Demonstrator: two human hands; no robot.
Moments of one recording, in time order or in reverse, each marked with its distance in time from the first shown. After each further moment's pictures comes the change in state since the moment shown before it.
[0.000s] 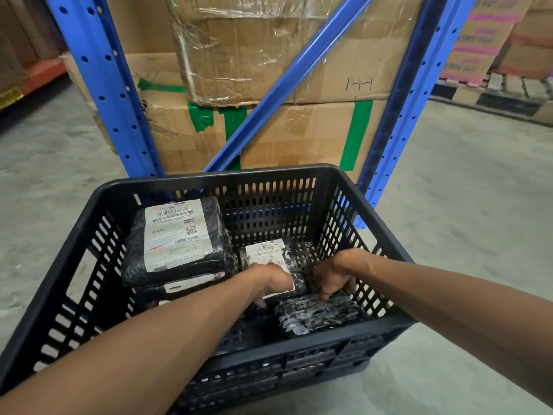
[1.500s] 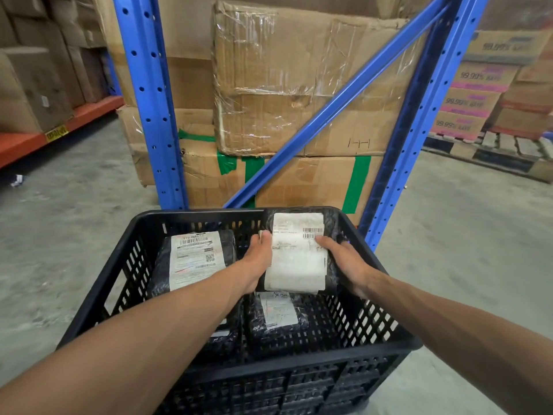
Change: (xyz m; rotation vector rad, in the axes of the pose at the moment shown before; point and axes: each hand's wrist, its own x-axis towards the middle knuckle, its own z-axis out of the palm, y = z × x) left_hand -0.036 0.002 -0.065 -0.866 0.376 0.304; right_hand -0.062 0.014 -0.030 1.415 0.556 -0.535
